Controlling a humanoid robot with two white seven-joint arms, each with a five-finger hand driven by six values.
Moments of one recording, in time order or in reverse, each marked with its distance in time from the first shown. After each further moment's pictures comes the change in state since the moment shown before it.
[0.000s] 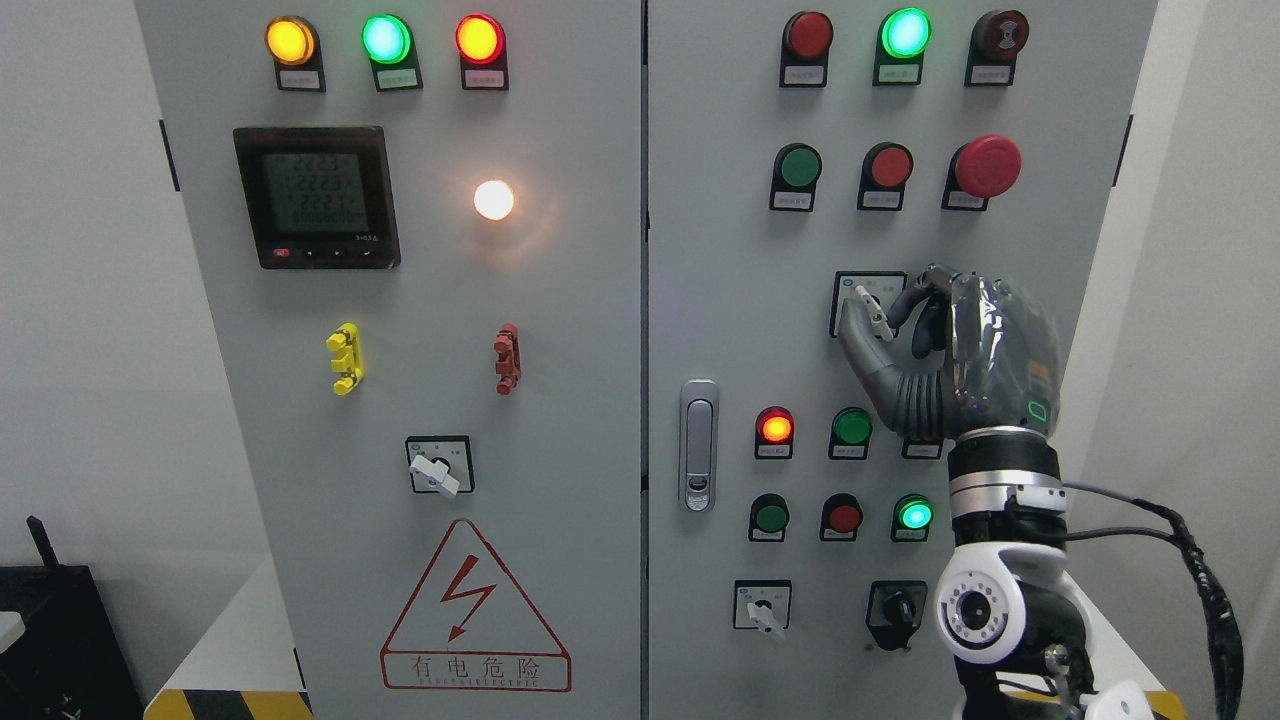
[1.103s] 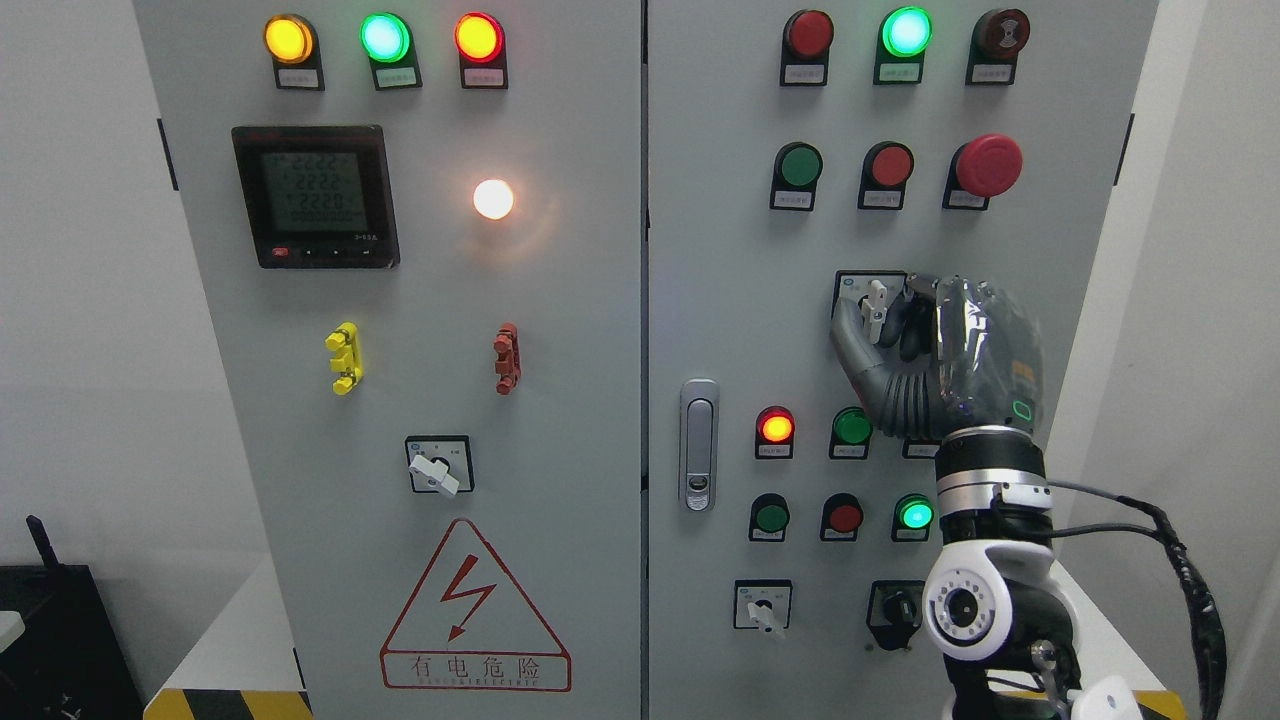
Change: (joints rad) left arm 0.000 0.000 0.000 0.000 0.000 0.000 0.004; right arm -0.007 0.004 0.009 0.014 -0.002 -0.001 0.004
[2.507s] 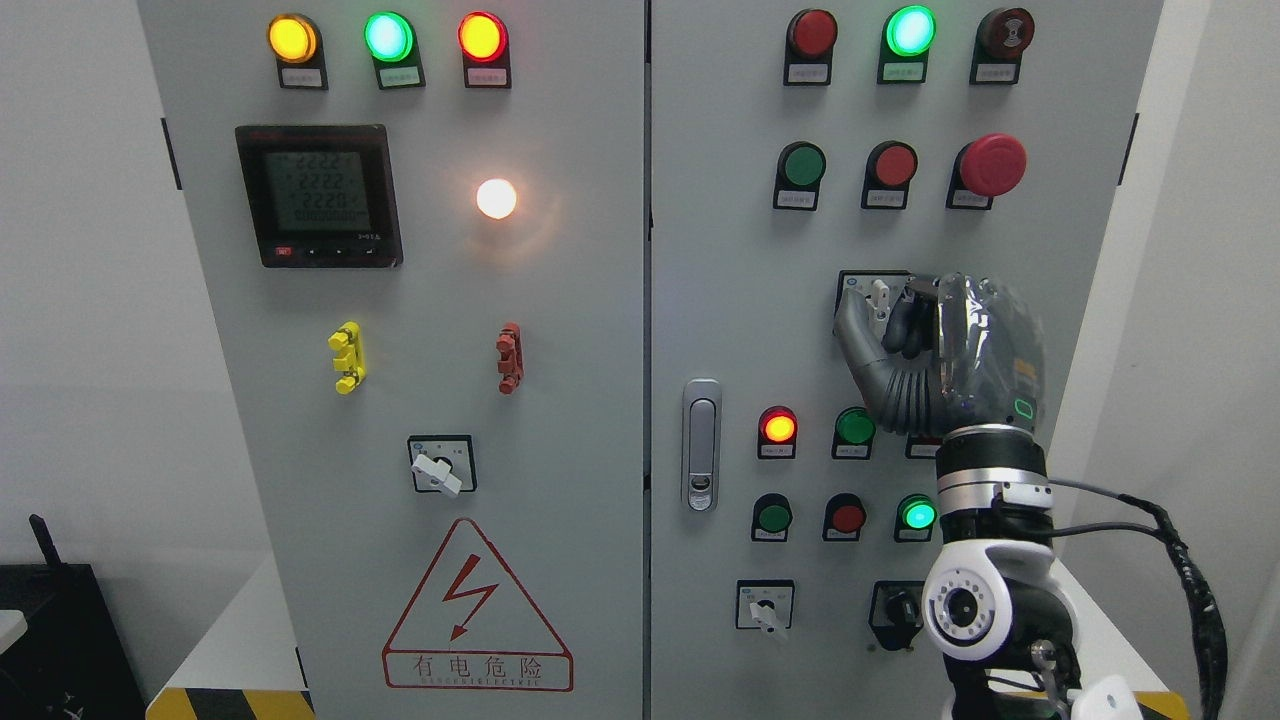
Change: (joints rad) left arm 0.000 0.000 0.000 0.000 0.000 0.000 -0.004; right arm 0.000 0.000 0.000 -0.003 0.000 -0.011 -0.013
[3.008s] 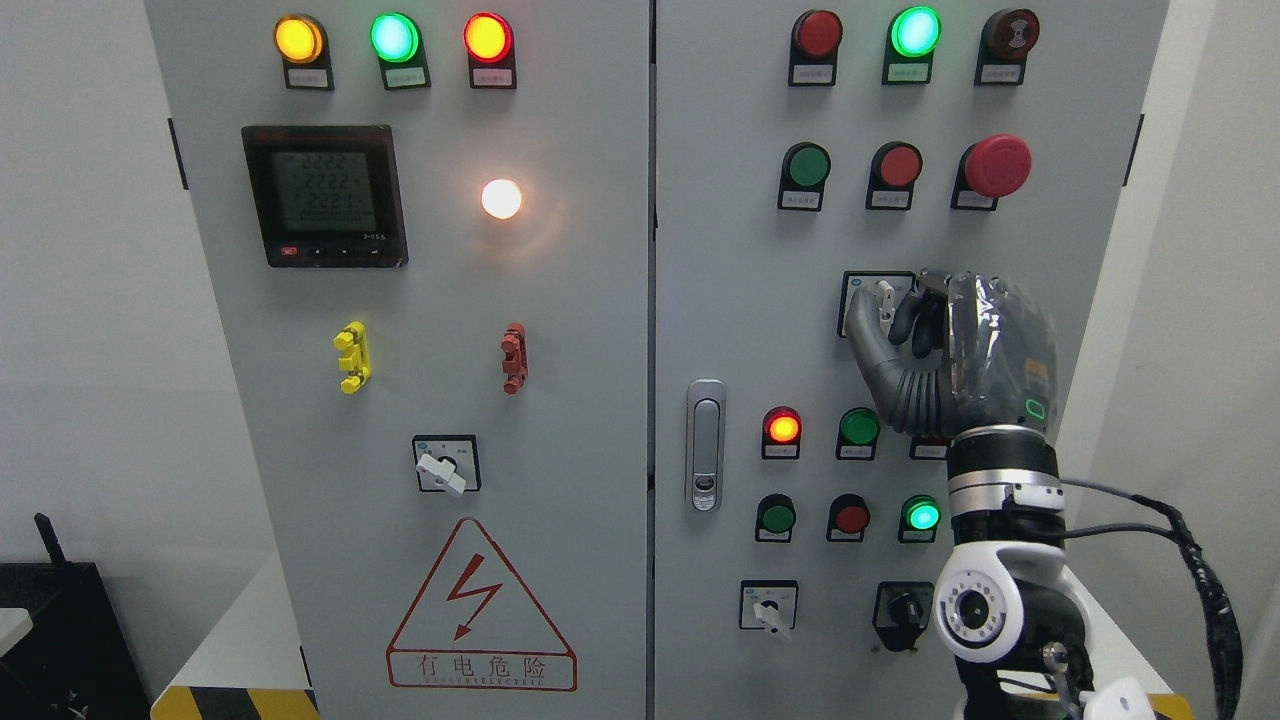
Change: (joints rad) left arm 0.000 0.000 0.000 0.000 0.000 0.000 -0.004; right arm 0.005 -0.027 -0.005 -0.006 0.000 0.002 -0.003
